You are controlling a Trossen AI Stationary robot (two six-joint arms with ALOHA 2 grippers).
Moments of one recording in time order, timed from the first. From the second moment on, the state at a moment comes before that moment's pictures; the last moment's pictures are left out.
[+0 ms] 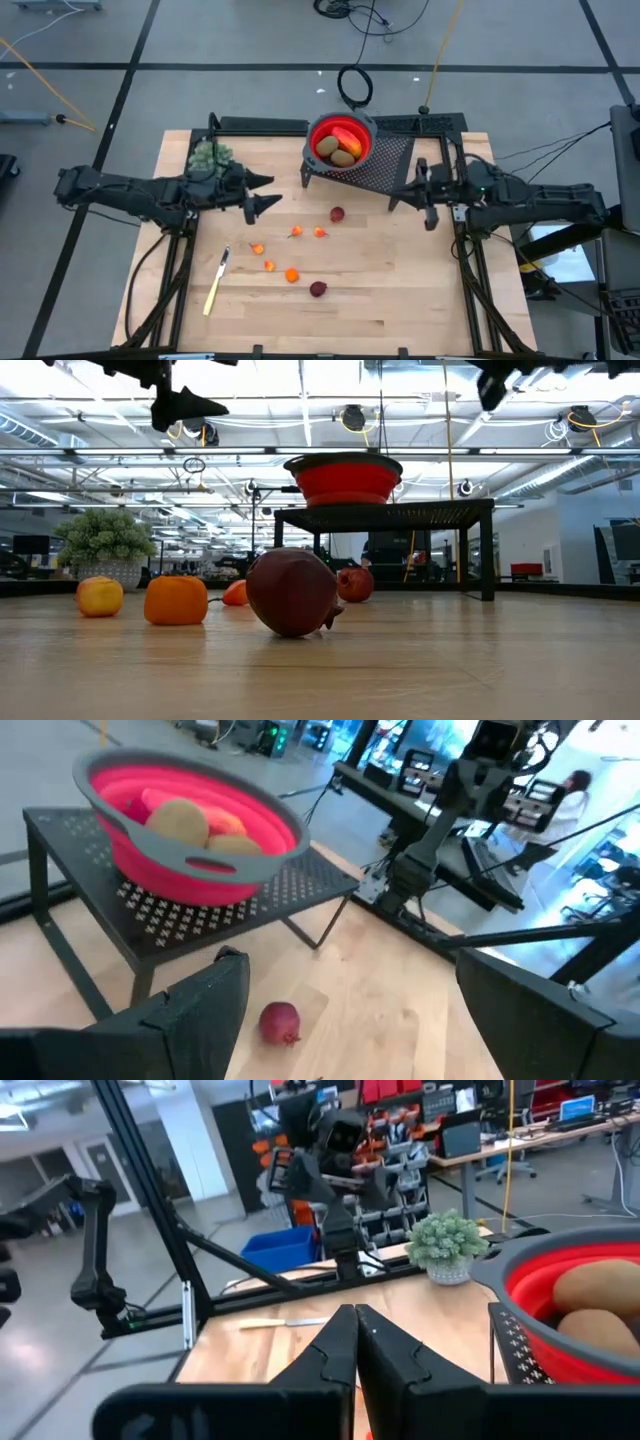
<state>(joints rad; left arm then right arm) -0.08 0.86 0.65 0.02 -0.33 -0.51 -0.05 0.62 0.60 0.02 -0.08 0.25</state>
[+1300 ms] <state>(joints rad) -0.28 1.63 1.38 -0.87 -0.21 -1.27 -0.06 0.16 0.30 0.01 -0.08 0.23</state>
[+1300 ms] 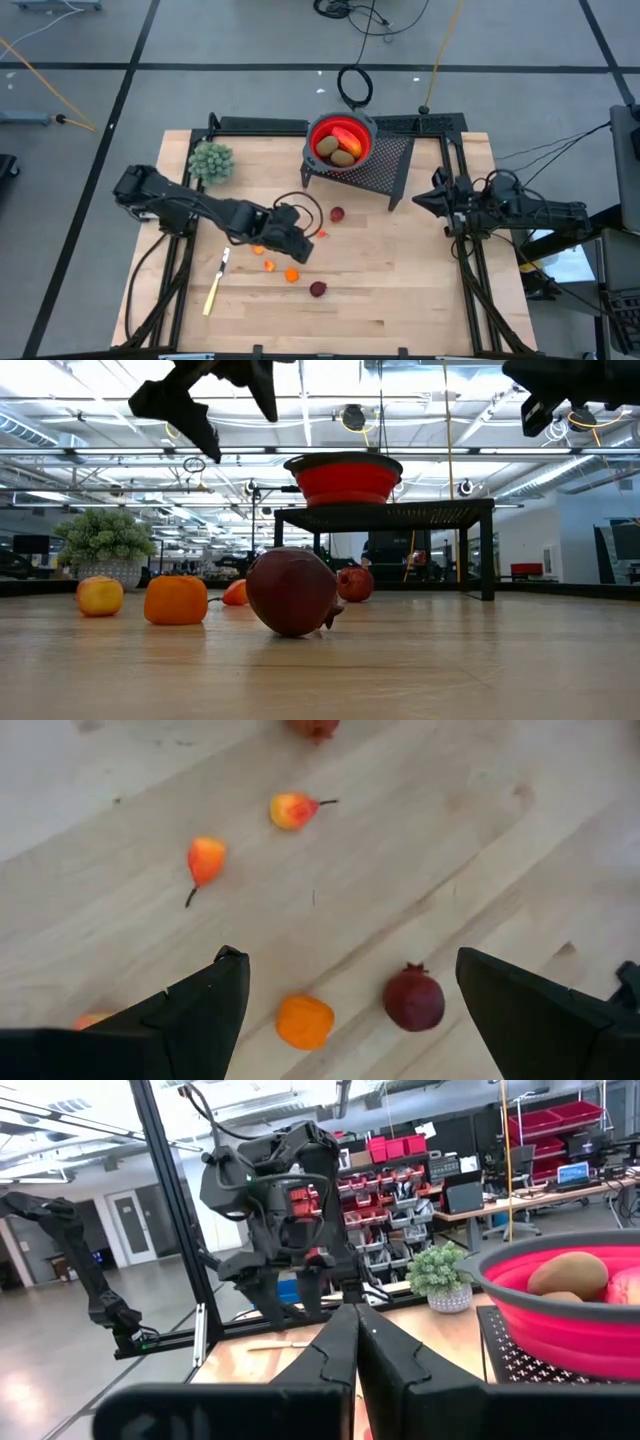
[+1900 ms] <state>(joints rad) -0.35 1.76 1.38 -0.54 -0.15 -1.13 -0.06 0.16 0.29 0.01 -0.08 0.23</state>
